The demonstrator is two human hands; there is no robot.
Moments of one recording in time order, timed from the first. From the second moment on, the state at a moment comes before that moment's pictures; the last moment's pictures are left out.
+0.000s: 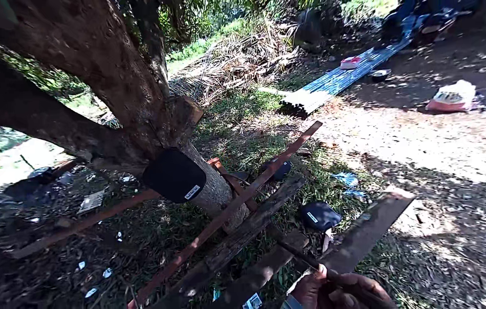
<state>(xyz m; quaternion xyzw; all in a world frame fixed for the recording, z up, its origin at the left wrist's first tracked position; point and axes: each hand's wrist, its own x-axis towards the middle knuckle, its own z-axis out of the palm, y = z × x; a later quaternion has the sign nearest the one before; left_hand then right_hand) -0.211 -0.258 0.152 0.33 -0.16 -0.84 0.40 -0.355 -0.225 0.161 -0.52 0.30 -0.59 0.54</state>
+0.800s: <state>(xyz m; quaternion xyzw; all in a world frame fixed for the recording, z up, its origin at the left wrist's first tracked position) -0.012 -0.358 -0.033 0.58 0.05 -0.53 0.62 -0.306 -0.274 0.179 -0.62 0.35 -0.60 0.37</state>
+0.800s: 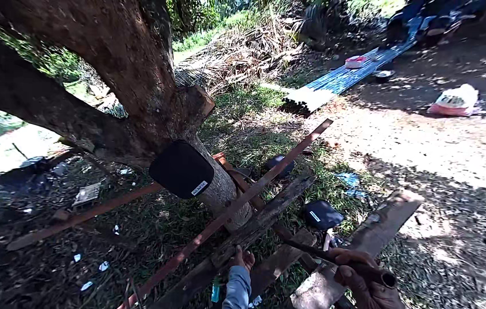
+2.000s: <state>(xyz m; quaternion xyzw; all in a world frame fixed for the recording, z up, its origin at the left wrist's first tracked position) -0.031 -0.365 -0.050 0.72 -0.03 -0.43 0.54 -0.313 -0.284 0.173 -0.64 0.37 -0.59 0.33</state>
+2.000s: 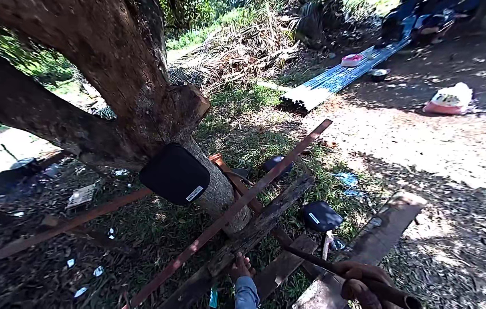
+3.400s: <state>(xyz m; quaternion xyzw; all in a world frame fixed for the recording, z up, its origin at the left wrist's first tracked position) -0.026 -0.368 -0.077 0.65 0.00 -0.46 0.60 -0.308 -0.299 0.168 -0.66 0.33 -0.57 0.35</state>
